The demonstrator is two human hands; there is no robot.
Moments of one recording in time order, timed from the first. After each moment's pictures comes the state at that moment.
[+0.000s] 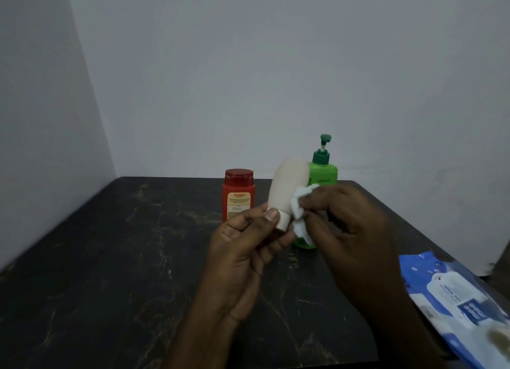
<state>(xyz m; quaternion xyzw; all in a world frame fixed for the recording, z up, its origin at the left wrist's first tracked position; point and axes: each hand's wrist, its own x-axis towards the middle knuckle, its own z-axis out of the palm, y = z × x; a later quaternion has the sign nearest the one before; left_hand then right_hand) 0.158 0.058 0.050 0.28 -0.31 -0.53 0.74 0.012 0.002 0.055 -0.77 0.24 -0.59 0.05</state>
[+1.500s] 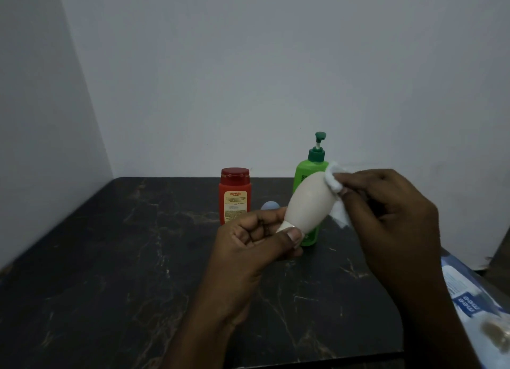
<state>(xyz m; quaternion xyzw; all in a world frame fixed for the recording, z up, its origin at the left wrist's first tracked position) 0.158 0.060 0.040 0.36 -0.47 -0.45 0.68 -0.024 -0.004 0.068 -0.73 0.32 -0.60 -0.01</state>
